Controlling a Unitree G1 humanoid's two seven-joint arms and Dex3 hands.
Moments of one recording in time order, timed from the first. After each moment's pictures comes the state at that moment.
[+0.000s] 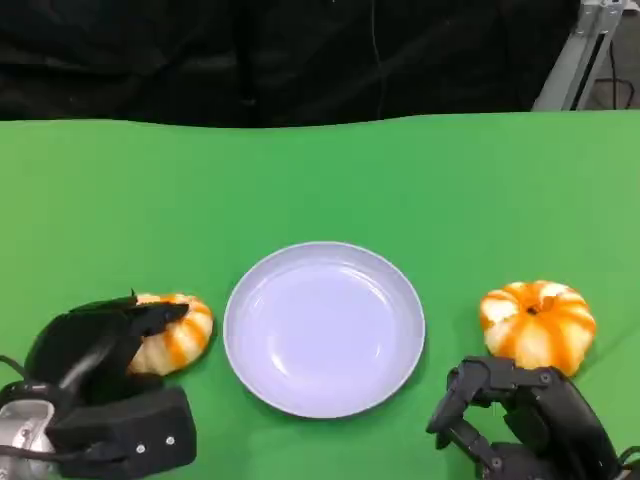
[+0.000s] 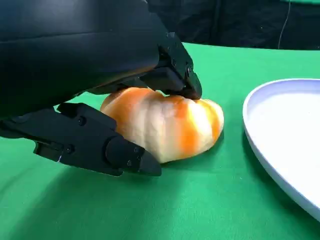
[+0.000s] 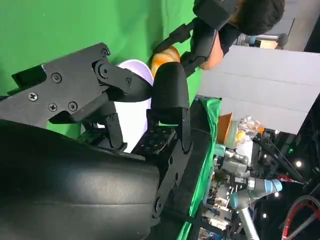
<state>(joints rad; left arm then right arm) -0.34 0.41 -0.35 0.75 0.68 -0.36 0.35 -0.04 -0.02 0.09 0.60 0.17 -0.92 0.53</state>
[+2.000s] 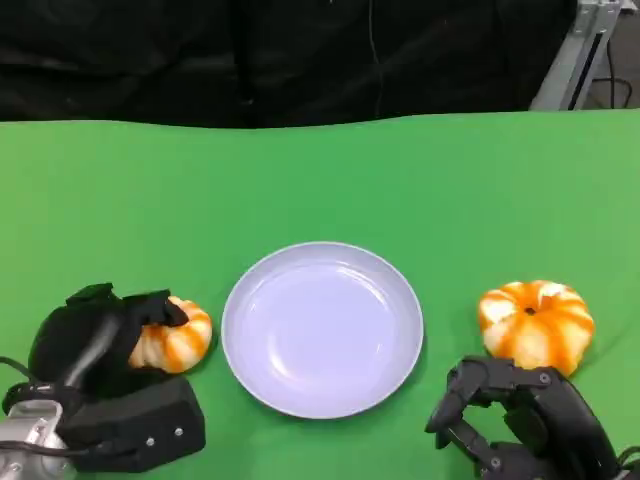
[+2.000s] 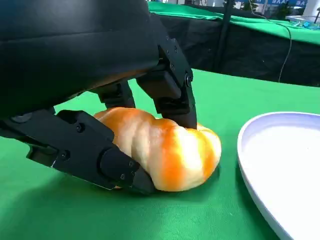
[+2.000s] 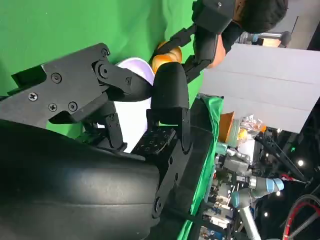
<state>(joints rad) -0.37 0.38 -0.37 0.85 0.66 -0.40 0.48 -0.04 -0.02 0.09 0.60 0.16 -0.92 0.52</state>
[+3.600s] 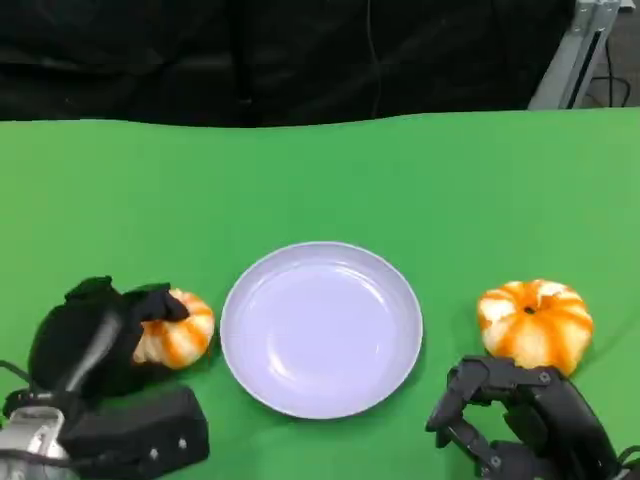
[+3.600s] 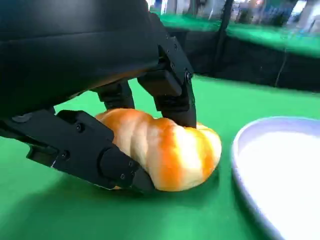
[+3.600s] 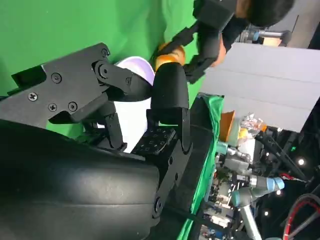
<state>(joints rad) -0.31 0.39 -0.35 0.70 0.70 -0.37 0.56 -0.04 -0.02 0.09 0.60 0.16 -0.92 0.51</state>
